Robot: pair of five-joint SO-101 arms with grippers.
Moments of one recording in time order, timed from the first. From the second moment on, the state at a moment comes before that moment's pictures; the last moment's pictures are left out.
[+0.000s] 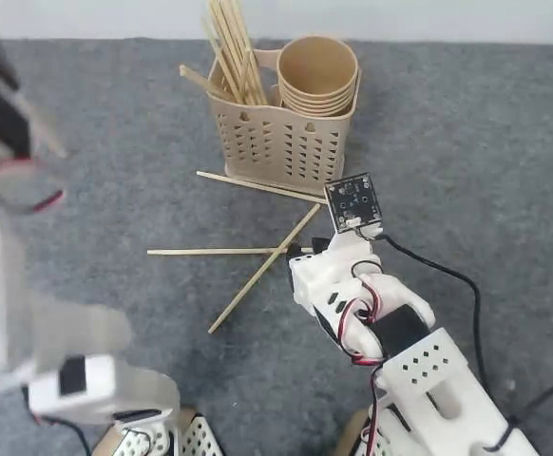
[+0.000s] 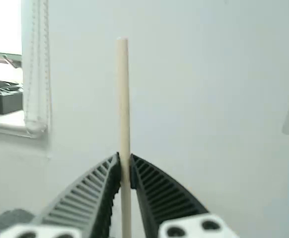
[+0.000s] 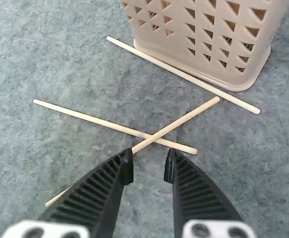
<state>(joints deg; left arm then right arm) -19.2 1.2 -93.7 98.7 11.3 -35.2 -56.8 65.0 41.8 -15.3</state>
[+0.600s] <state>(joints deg) -12.3 -28.4 -39.0 84.5 9.8 -35.2 -56.8 65.0 41.8 -15.3</state>
